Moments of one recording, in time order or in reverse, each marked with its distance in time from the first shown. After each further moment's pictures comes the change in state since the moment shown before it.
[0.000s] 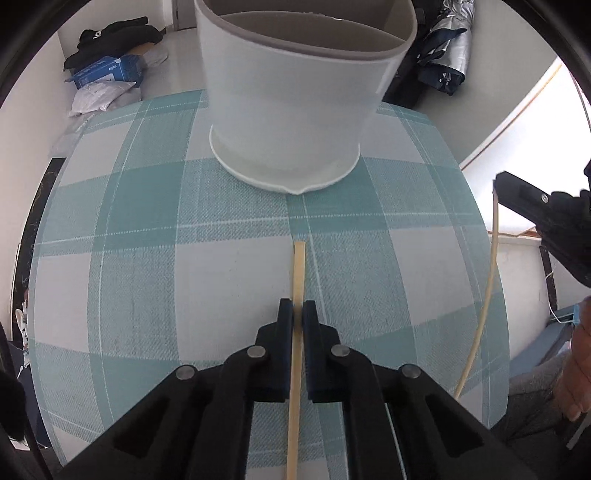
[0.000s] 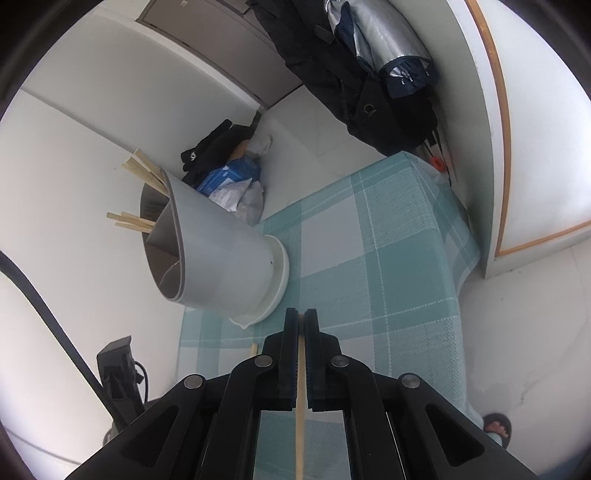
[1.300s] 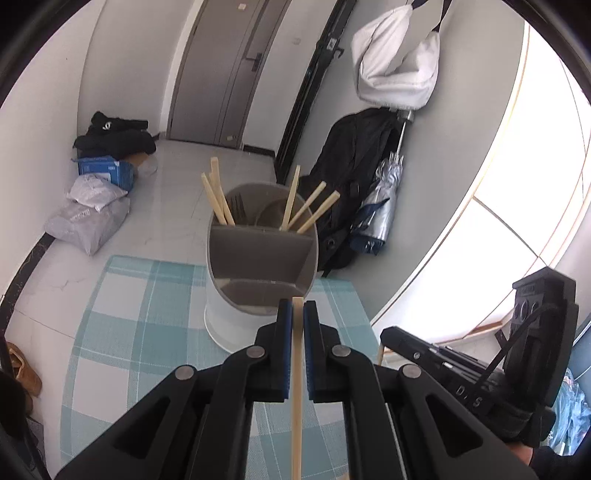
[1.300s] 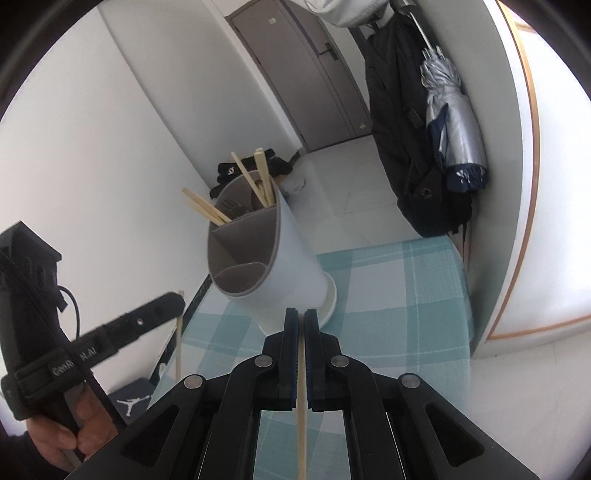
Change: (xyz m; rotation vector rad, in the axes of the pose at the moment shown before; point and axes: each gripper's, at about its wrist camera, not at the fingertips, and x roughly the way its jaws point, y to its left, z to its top) left arm -0.145 -0.015 0.014 -0.026 -0.575 -0.161; right arm -0.034 0.082 -0.035 -0.338 -0.232 -0.052
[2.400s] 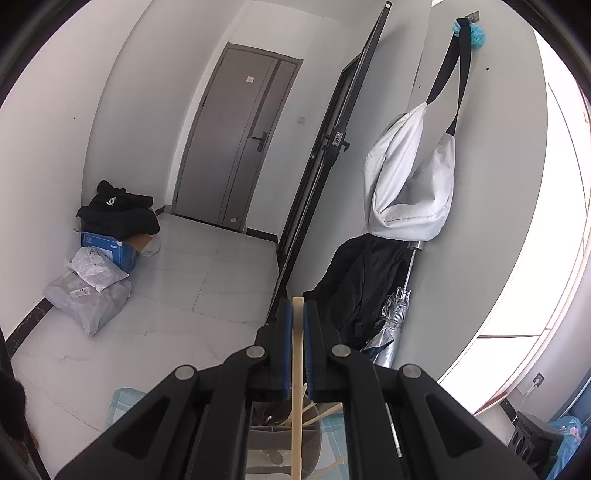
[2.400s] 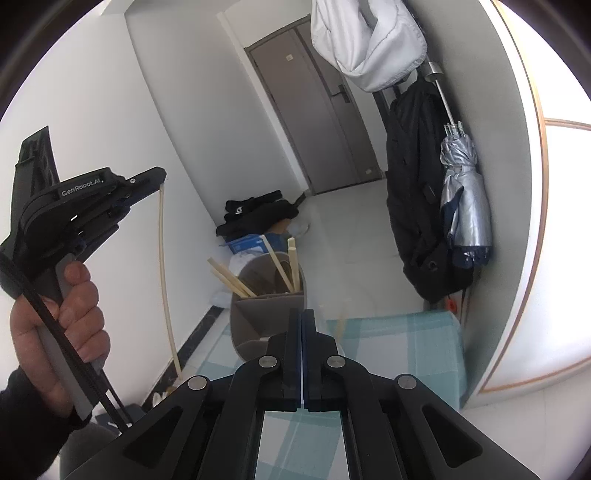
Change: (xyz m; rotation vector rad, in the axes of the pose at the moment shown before) left arm 0.025 0.032 0.120 -0.025 -0.295 -0.005; right arm -0.012 0.015 0.049 -0.044 -0.133 0.004
